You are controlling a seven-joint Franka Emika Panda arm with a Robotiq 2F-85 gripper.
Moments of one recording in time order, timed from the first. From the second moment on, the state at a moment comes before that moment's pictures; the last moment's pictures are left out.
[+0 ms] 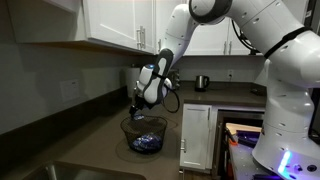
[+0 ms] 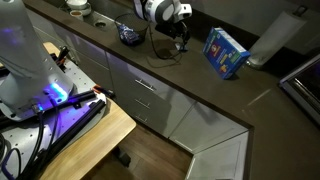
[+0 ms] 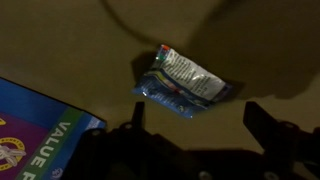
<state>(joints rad) 0.05 0.68 -0.28 -2.06 -0.12 3.20 0.06</state>
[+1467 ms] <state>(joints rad) 0.08 0.49 -0.39 -2.13 -0.13 2.96 0.07</state>
